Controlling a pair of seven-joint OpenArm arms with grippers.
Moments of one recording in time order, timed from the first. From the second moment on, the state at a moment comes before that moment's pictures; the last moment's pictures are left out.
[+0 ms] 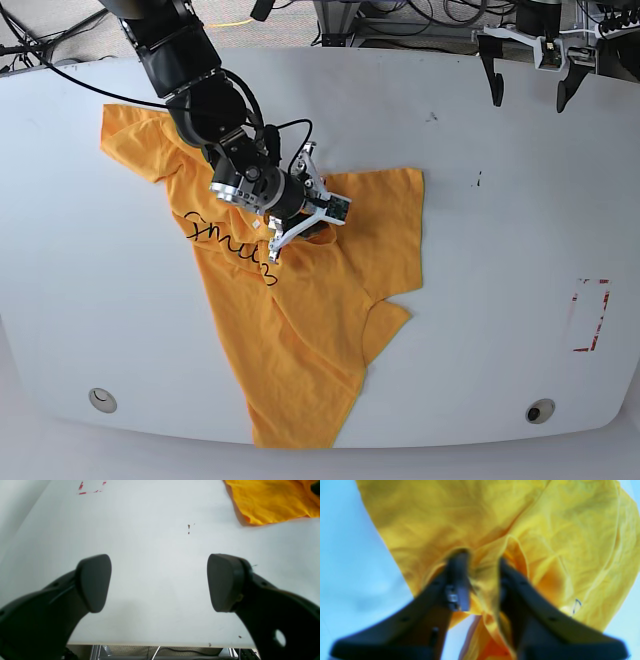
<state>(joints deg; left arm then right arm) 52.9 -5.5 -19.5 107.1 -2.2 -10.4 -14.5 7.9 10.6 -26.6 85.0 -20.7 39.4 -26.5</state>
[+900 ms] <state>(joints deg) 37.7 -5.4 -21.6 108.4 -2.2 -10.3 -0.1 22.0 7.4 -12.8 94.6 -20.7 39.7 -27.3</state>
